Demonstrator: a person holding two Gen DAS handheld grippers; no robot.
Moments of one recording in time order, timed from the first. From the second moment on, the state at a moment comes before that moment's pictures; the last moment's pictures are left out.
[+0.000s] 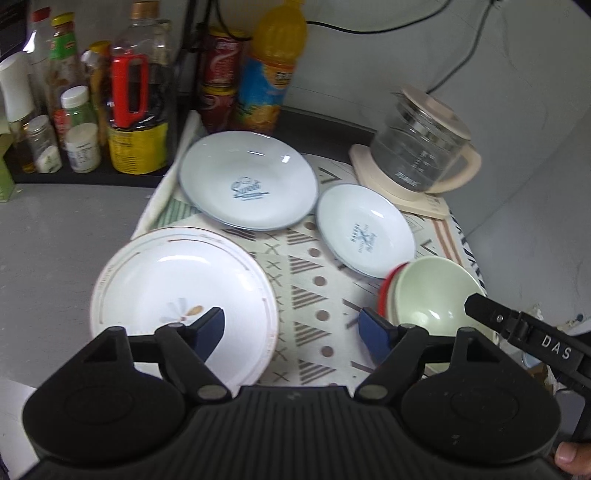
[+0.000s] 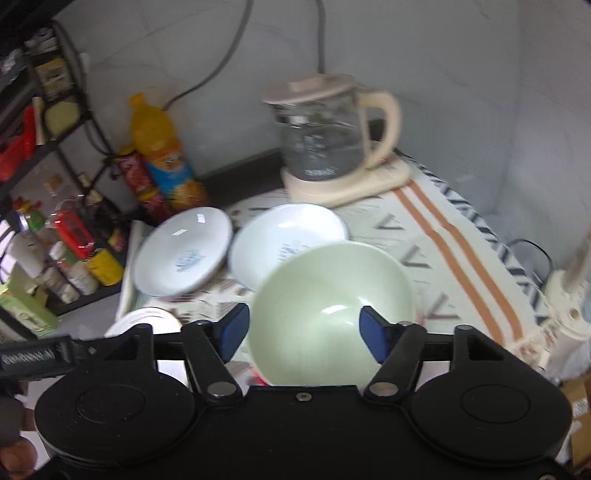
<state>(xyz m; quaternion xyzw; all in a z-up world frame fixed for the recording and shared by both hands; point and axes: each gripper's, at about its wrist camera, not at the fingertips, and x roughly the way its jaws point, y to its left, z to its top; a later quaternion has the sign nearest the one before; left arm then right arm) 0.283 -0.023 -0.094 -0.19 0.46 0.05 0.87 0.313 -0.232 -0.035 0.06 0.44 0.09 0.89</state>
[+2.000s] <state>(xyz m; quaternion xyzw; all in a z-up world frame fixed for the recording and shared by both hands) 0.439 0.104 -0.219 -0.34 0.44 0.22 0.80 0.564 -0.035 -0.170 -0.06 0.55 0.23 0.80</state>
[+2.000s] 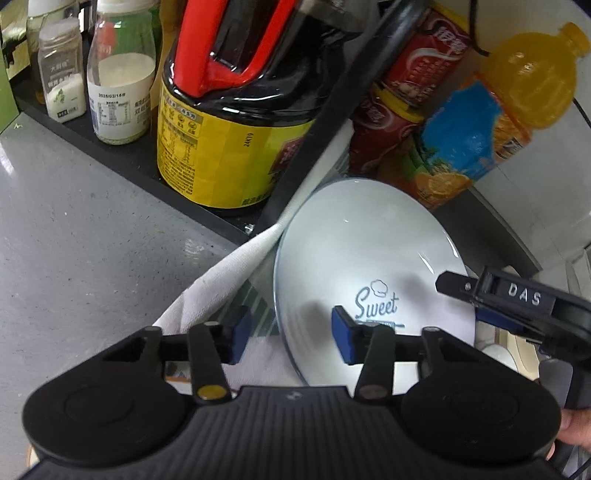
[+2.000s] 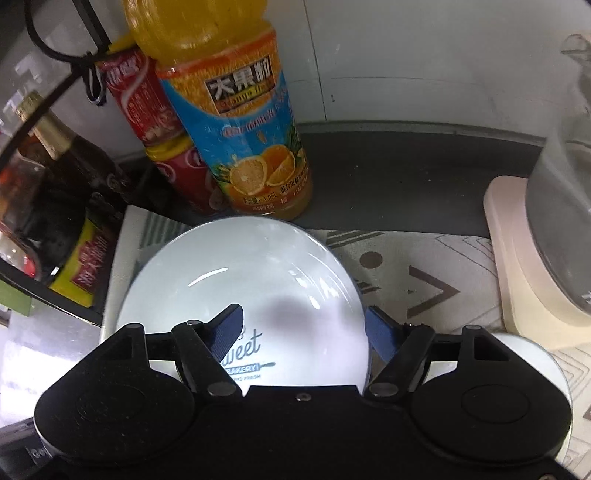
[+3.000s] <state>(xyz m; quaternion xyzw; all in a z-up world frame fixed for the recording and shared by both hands) 0.430 0.109 -0.228 -0.40 0.43 0.23 0.78 0.570 -0.094 -0.172 0.03 0.58 0.25 0.77</state>
